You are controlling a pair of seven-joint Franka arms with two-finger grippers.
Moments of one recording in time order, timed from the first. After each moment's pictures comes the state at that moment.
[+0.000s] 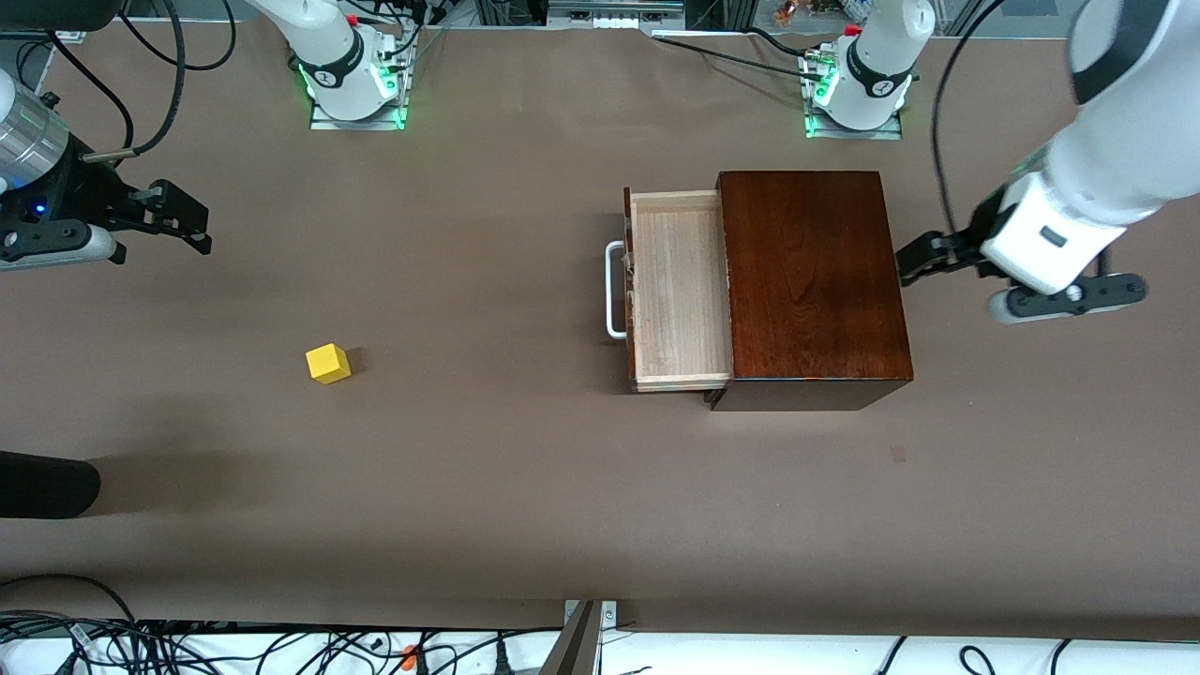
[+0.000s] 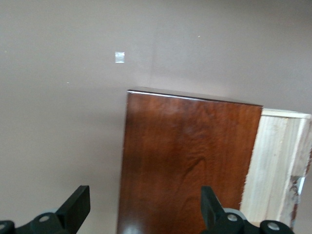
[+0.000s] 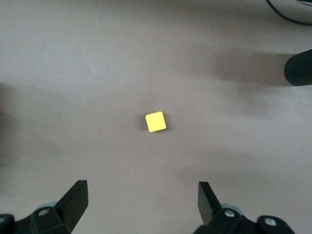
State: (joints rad) left arm -0.02 0.18 -0.16 -1.42 -0.03 1.51 -0.31; right arm 0.19 0.04 -0.10 -1.58 0.00 1.67 -0.05
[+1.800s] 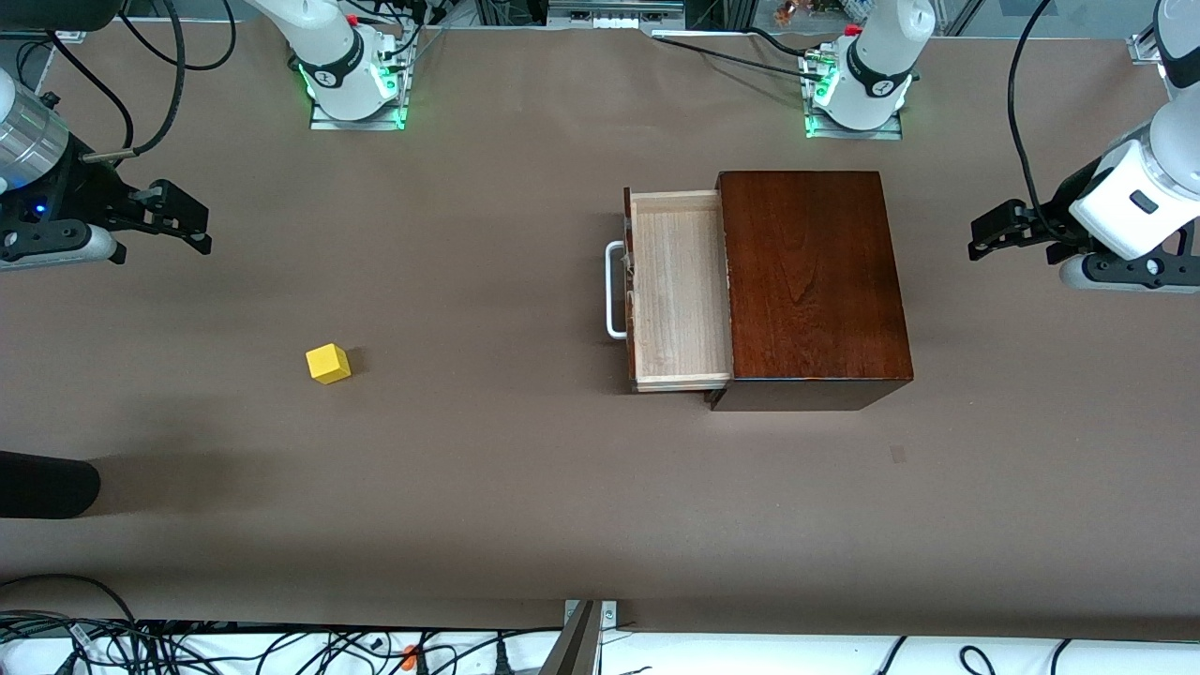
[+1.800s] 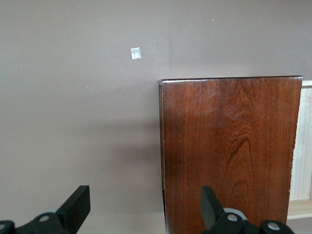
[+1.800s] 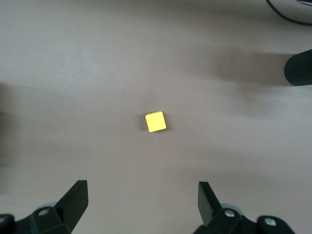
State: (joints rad) left arm -0.11 0.07 0.06 -1.59 -0.05 1.57 -0.04; right arm 0.19 0.04 -0.10 -1.58 0.00 1.67 -0.05
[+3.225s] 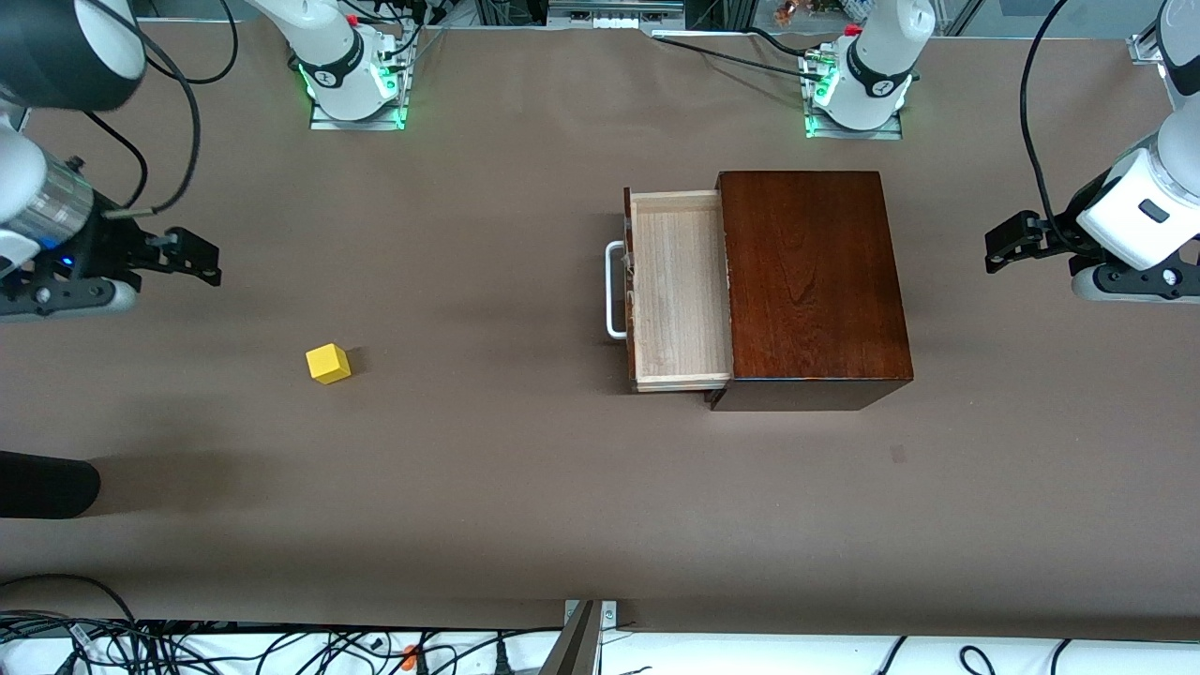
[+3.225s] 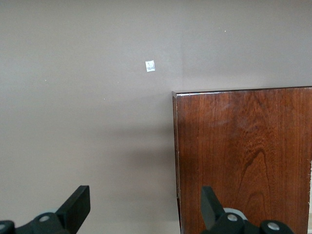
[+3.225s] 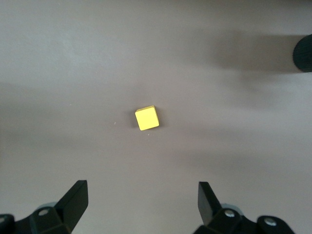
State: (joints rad) left arm -0.12 0.10 0.06 -1.52 0.02 1.57 -0.03; right arm 0.17 0.15 -0.11 -1.58 0.00 1.69 -0.05
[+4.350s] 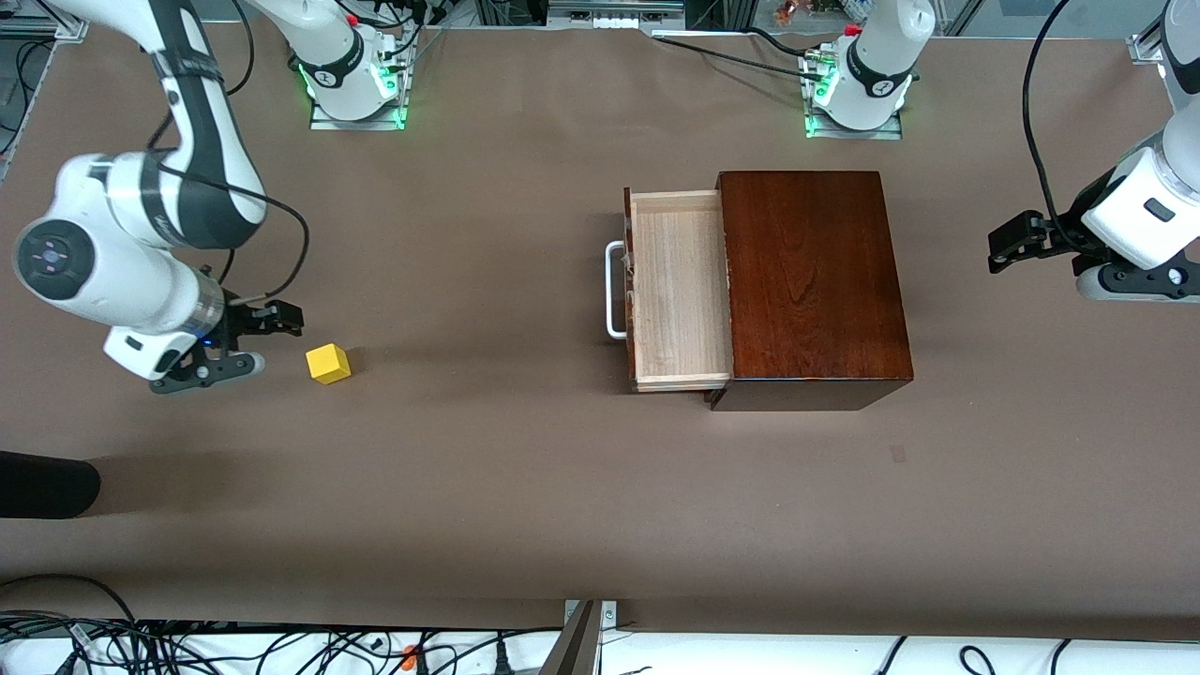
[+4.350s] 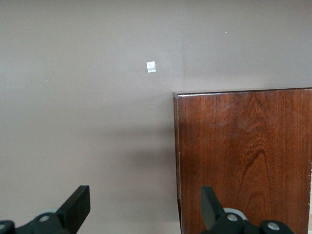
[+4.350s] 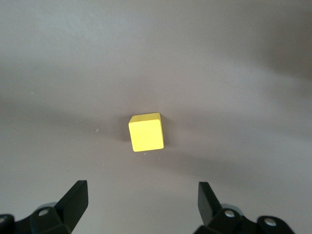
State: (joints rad) left arm -0.11 0.10 0.06 -1.52 0.02 1.57 -0.03; right arm 0.17 0.32 -0.10 -1.81 0.01 2.02 -0.19
